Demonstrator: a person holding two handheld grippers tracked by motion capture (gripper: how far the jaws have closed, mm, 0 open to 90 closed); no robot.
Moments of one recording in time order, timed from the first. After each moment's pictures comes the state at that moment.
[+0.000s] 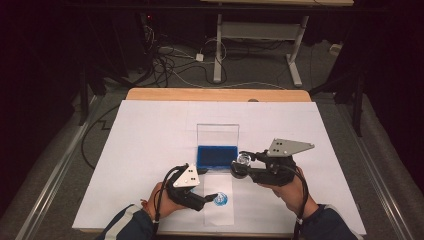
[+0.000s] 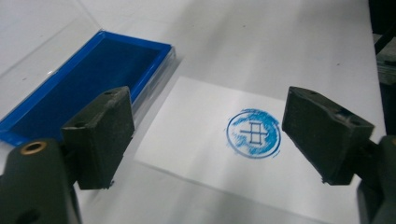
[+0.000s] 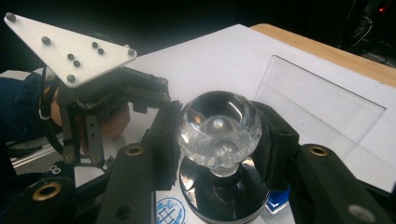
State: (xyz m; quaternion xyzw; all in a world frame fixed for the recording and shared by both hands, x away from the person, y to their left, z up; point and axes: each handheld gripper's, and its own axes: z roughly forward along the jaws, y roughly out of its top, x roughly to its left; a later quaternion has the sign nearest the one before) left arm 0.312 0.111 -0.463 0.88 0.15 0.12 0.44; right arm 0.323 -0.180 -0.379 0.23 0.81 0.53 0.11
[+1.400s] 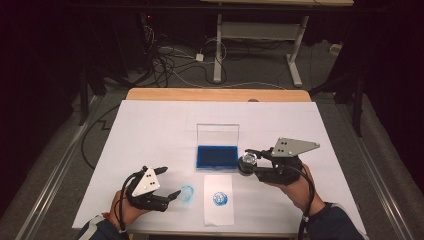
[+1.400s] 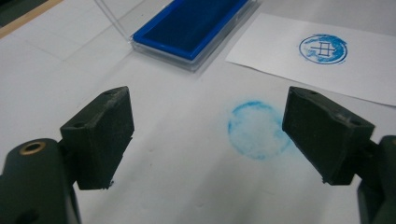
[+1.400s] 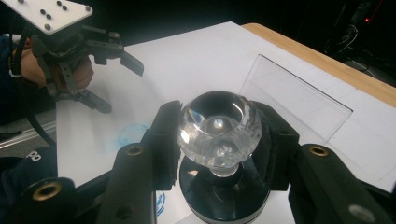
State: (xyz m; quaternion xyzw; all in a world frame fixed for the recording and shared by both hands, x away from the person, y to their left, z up) left arm 0.289 0.201 -0.467 0.86 0.22 0.21 0.41; right arm 0.324 -0.190 -0.374 0.21 0.82 0.51 0.14
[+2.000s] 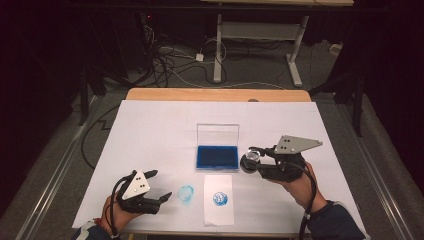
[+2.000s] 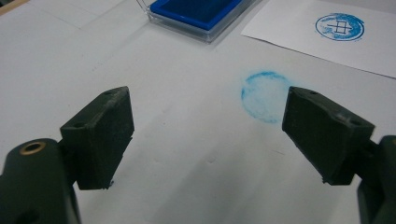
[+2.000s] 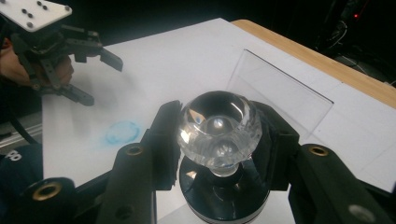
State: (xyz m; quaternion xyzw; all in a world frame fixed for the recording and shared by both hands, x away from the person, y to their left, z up) left arm 0.282 0.219 -0.477 0.85 0.25 0.20 0.41; right arm 0.331 -0.198 -0.375 0.22 0.82 0.50 0.15
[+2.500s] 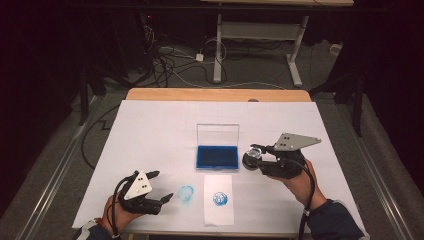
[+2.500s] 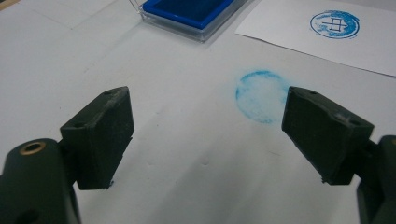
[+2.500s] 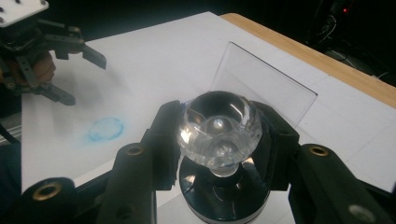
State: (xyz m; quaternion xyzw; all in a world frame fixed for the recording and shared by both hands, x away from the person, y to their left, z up) left arm 0.282 0.215 -0.478 0.86 0.25 0.20 0.41; right arm 0.342 -0.201 -0.380 0.24 0.82 0.49 0.16
